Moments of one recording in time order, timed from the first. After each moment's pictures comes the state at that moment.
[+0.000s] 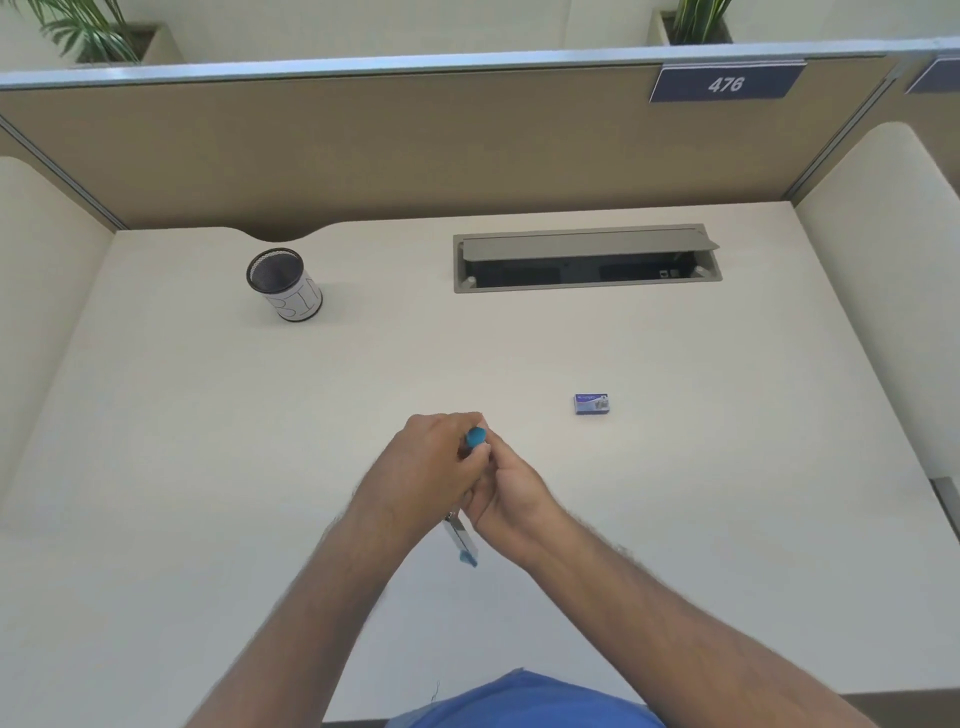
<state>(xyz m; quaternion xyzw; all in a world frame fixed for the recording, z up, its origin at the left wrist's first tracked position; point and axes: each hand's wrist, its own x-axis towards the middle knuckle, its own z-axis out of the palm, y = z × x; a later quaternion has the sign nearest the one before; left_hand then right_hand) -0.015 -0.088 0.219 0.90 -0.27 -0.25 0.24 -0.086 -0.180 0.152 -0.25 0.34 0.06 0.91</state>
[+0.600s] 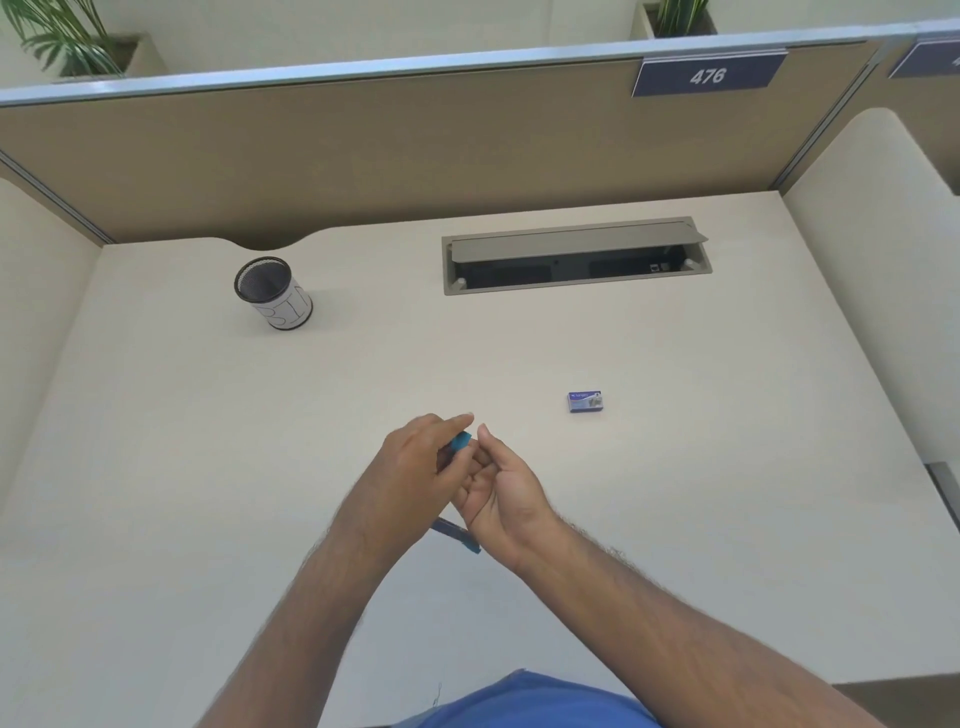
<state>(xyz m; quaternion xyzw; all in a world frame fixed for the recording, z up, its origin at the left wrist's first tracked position) -0.014 -0.075 0.209 0.88 -0.30 -0.22 0.30 -0.089 -0.180 0.143 -0.13 0.35 0.02 0.93</state>
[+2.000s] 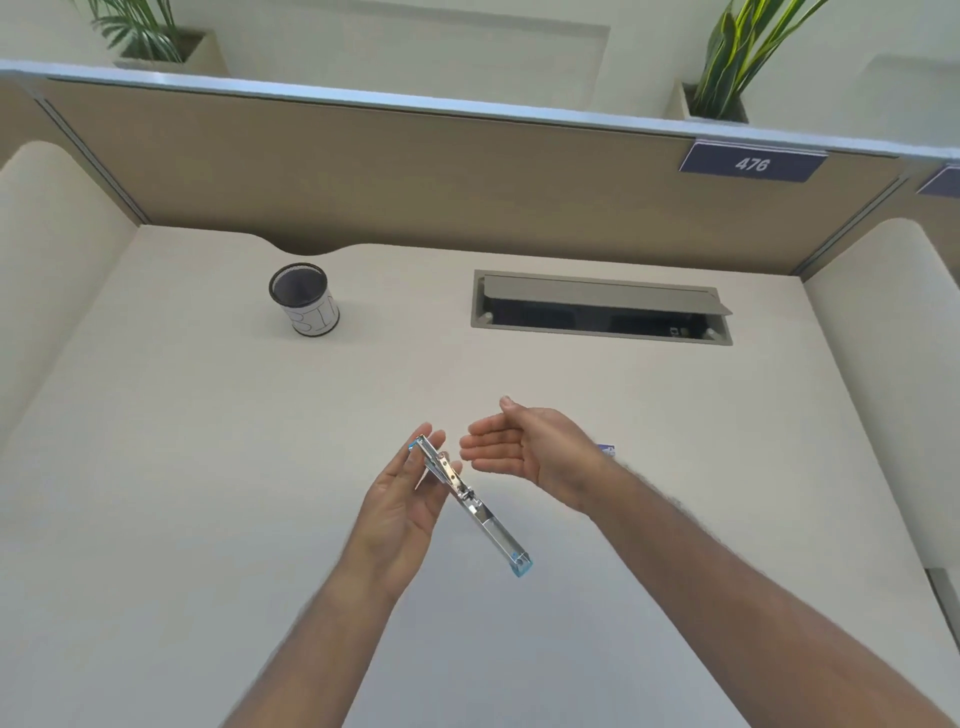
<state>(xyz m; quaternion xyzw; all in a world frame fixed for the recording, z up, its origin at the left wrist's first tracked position) -0.002 -0.060 0.130 0.37 0.18 -0.33 0.85 -0.025 -0.263 0.164 -0.50 0.28 0.17 0.80</state>
